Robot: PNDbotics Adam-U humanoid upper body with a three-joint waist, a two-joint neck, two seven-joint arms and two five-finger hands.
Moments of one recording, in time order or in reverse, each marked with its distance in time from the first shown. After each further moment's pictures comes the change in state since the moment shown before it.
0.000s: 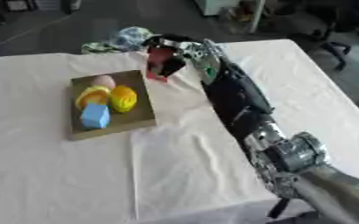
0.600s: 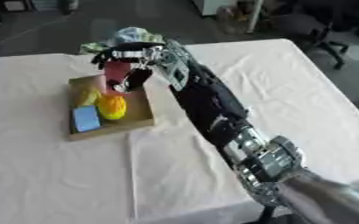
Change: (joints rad) left arm 0.000 0.000 0.000 0.003 0.000 0.000 0.000; right arm 0.020 0.026 0.140 -0.146 -0.128 -0.124 0.165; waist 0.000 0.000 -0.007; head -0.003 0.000
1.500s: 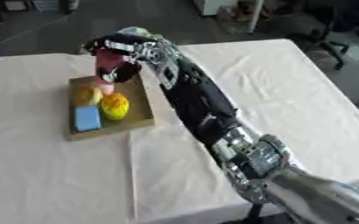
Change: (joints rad) left arm -0.020 0.000 -0.013 0.003 0.000 0.000 -0.016; right arm -0.037 0.042 -0.133 0.079 0.173 0.114 -0.282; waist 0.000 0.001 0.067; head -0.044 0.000
